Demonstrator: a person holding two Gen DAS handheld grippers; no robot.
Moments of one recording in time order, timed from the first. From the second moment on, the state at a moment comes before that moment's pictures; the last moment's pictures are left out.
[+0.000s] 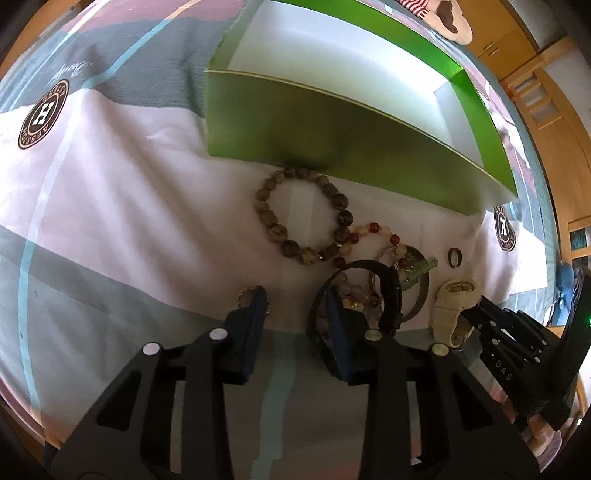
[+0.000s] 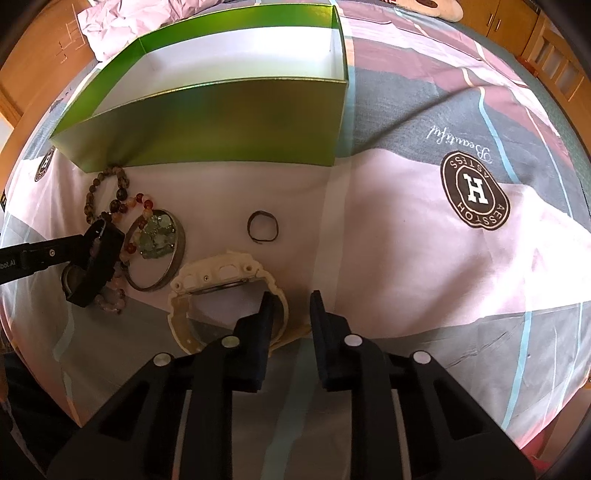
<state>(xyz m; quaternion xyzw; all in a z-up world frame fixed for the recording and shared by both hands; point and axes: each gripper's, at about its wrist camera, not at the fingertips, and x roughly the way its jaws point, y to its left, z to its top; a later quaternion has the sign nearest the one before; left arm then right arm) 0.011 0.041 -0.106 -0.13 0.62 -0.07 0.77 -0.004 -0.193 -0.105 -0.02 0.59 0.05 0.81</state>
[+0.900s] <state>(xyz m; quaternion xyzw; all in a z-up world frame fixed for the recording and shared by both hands) 0.010 0.032 -0.094 -0.15 0.60 -0.10 0.78 -0.002 -0.198 -0.094 0.01 0.57 0.06 0.82</state>
